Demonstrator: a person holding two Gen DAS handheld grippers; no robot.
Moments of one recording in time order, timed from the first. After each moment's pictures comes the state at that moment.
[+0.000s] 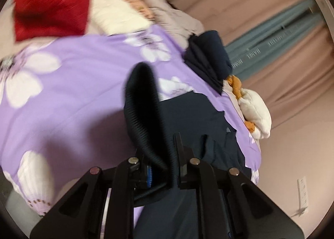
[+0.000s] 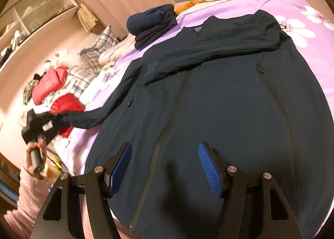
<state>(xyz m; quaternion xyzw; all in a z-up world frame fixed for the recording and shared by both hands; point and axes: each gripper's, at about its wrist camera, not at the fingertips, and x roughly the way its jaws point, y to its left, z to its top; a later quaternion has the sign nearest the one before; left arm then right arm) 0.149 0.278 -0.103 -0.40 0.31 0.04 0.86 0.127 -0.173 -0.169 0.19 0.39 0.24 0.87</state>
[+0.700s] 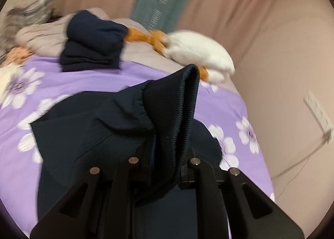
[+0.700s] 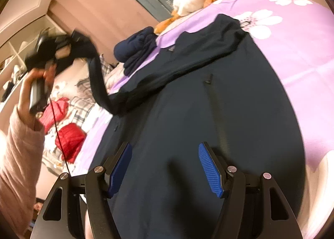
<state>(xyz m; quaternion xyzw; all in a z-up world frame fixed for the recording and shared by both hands) 0.328 -0.048 -0.008 -0.16 0.36 -0.14 0.91 0.122 -0.250 -0.190 0.27 0.35 0.22 0.87</state>
